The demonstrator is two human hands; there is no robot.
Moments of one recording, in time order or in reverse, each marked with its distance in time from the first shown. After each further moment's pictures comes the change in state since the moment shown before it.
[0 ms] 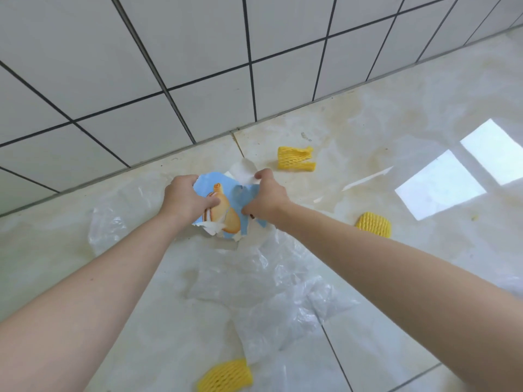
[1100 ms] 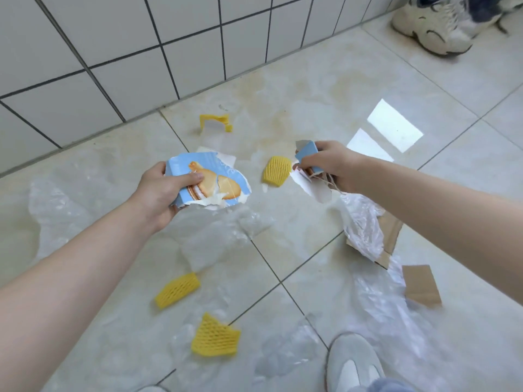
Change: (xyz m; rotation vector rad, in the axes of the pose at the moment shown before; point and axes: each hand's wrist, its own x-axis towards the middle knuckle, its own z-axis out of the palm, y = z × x) left_hand -0.167 0.045 0.012 -0.840 -0.371 -0.090; right_hand -0.202 0.115 -0.157 0.403 0.177 0.112
